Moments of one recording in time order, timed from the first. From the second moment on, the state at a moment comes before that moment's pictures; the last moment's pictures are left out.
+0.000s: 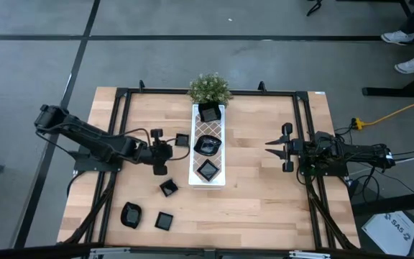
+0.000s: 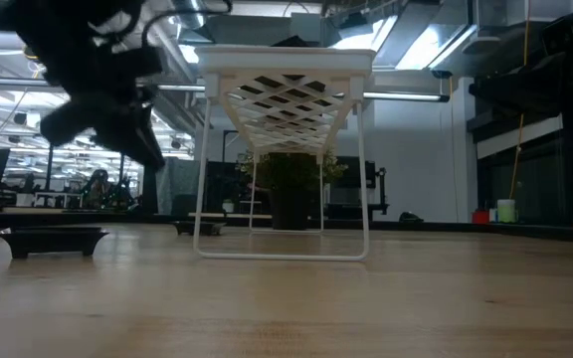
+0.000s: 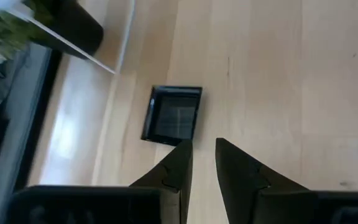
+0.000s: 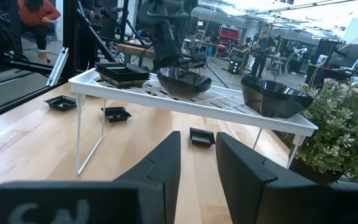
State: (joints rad) left arm -0.23 1.19 0.61 -0.43 -0.59 -0.09; right arm -0.03 0.00 0.01 0.02 0.01 -0.21
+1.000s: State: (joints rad) left arm -0.01 1.48 0.48 0.07 -0.45 0.32; right arm -0.03 0.00 0.01 0.02 0.01 -0.21
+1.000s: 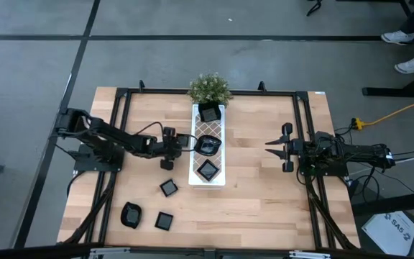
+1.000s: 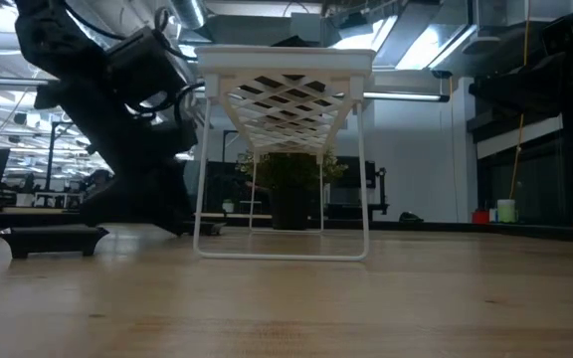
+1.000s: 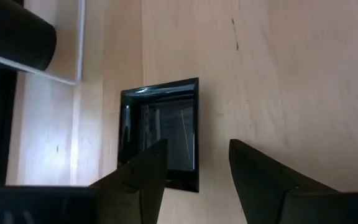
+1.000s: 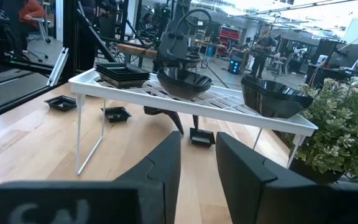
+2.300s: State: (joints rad) left arm -0.01 1.55 0.48 0.18 -0.51 0.38; right arm -0.03 0.00 0.01 0.02 0.01 -0.21
